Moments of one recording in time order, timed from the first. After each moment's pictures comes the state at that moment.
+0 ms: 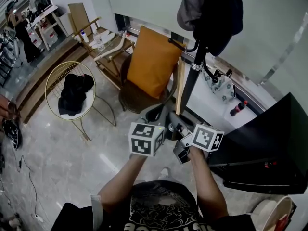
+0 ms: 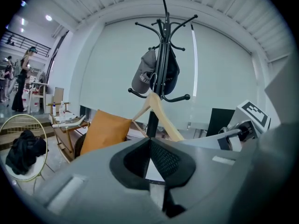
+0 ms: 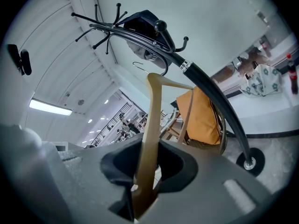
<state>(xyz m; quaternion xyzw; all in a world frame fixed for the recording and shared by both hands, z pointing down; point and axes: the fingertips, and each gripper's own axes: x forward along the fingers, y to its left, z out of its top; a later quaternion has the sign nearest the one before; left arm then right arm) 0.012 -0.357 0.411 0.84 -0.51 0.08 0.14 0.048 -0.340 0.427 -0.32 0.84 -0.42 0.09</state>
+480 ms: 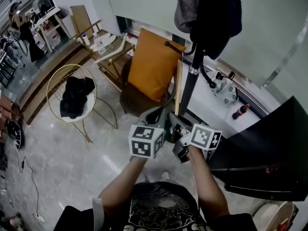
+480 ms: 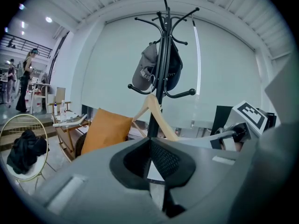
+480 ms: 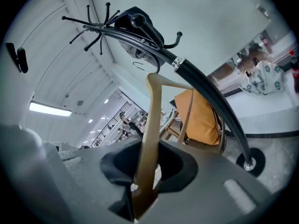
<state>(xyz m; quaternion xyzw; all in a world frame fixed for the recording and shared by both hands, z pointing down) 0.027 -0.378 0.423 0.83 -0.53 0.09 0.14 0.061 -0.370 0.445 -0.31 0.84 -0.43 0.09</state>
